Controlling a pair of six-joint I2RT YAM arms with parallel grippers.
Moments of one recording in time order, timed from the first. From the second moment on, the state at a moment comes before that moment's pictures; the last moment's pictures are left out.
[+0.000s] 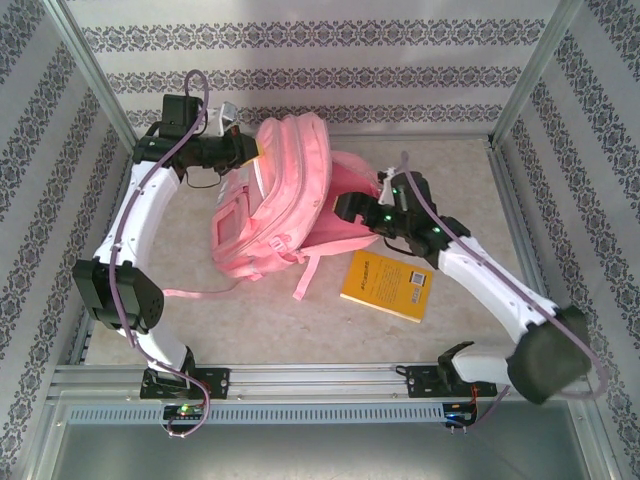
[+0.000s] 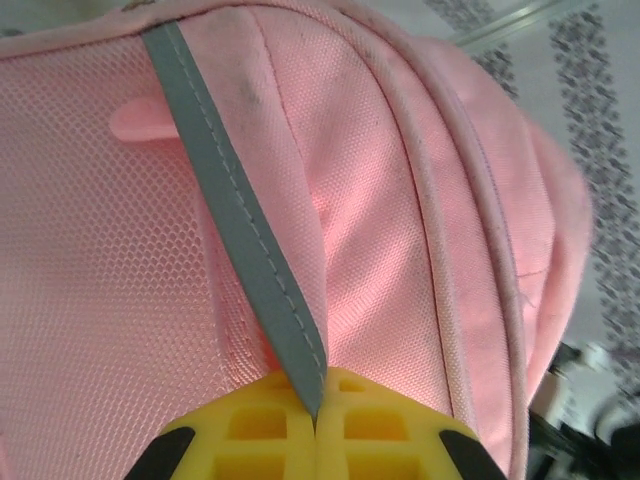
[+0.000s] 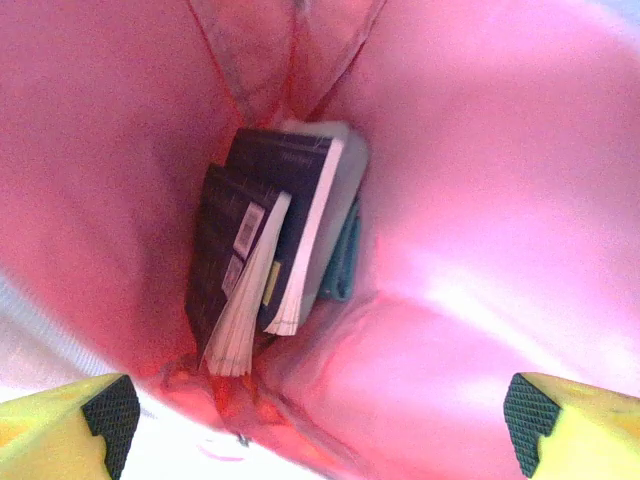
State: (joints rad) left arm -0.08 1.68 1.76 -0.79 0.72 -0.53; right arm 0.45 1.23 0.99 -0.32 -0.29 0.74
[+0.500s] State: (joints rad) left arm -0.14 1.71 1.76 -0.81 0.34 -0.46; right arm 0.36 1.02 0.84 -0.55 0.00 0.72
